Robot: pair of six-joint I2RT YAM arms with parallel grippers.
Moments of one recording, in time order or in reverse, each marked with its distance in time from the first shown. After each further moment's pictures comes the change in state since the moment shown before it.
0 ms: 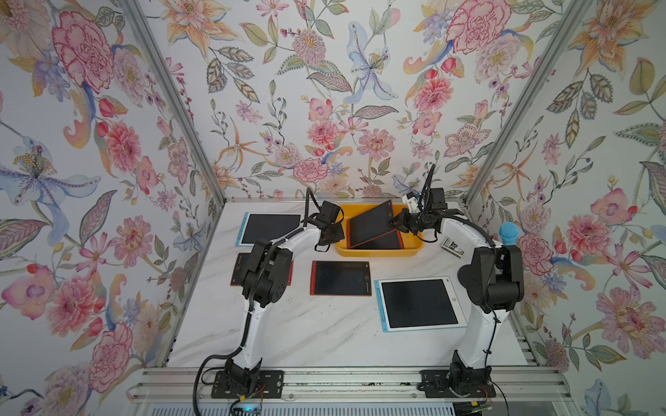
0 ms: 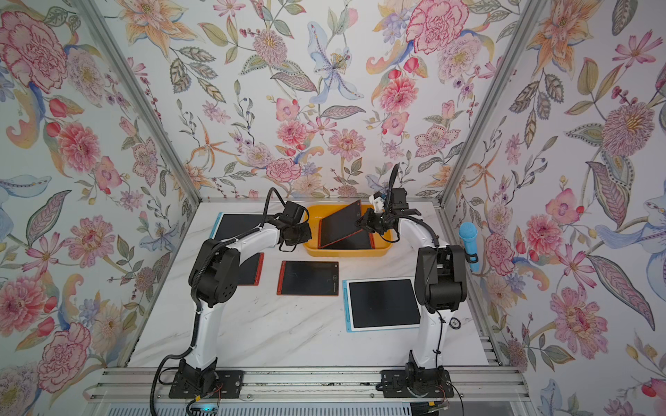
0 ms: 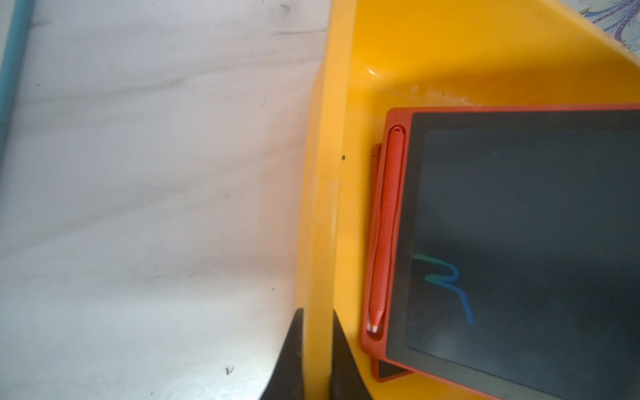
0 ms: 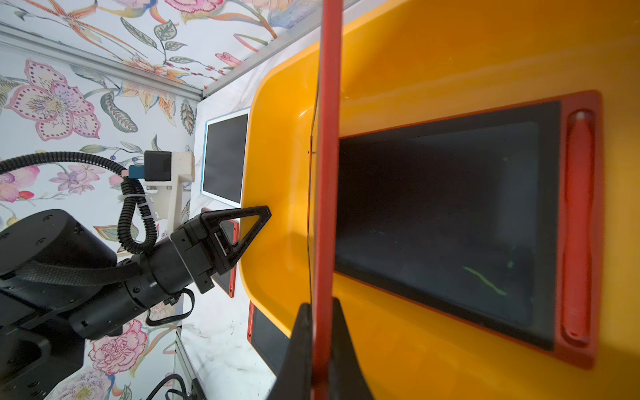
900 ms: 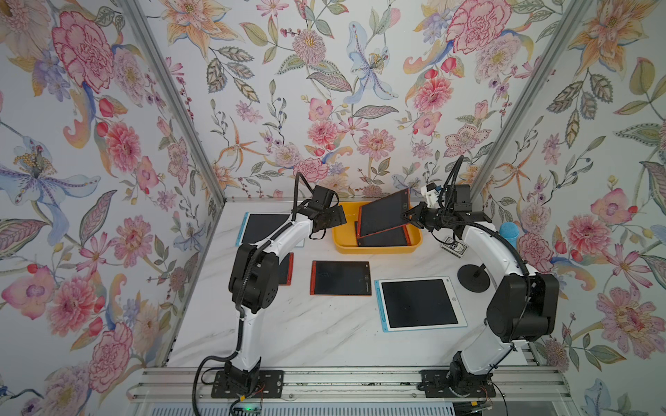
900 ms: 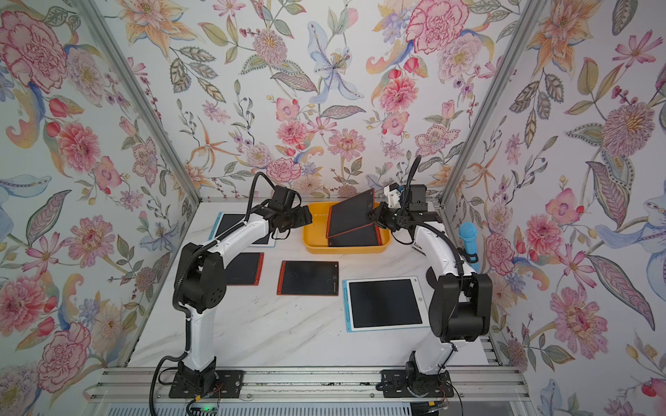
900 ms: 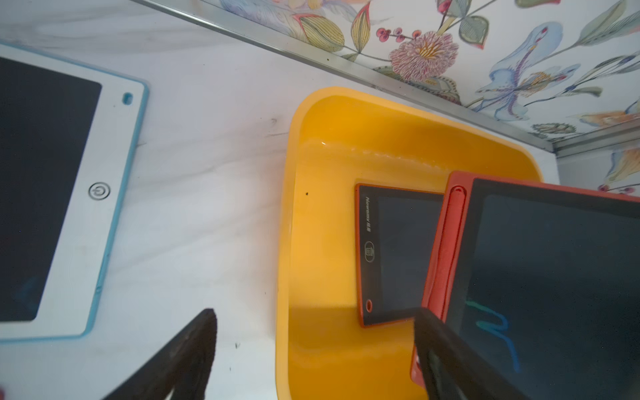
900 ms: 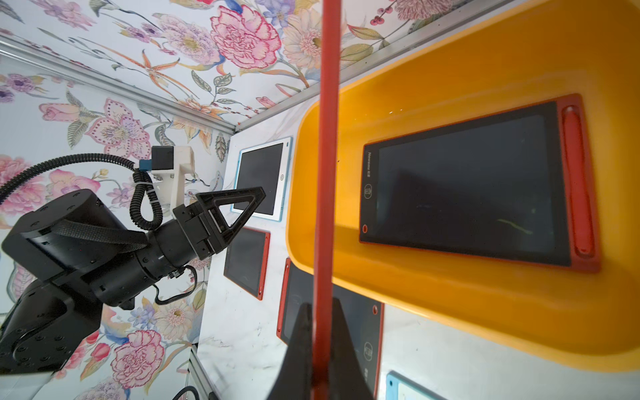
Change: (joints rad) left arm 0.026 -0.207 0.002 -0.077 -0.018 0.026; right arm -0.023 -0.334 -0.156 0.003 0.016 0.077
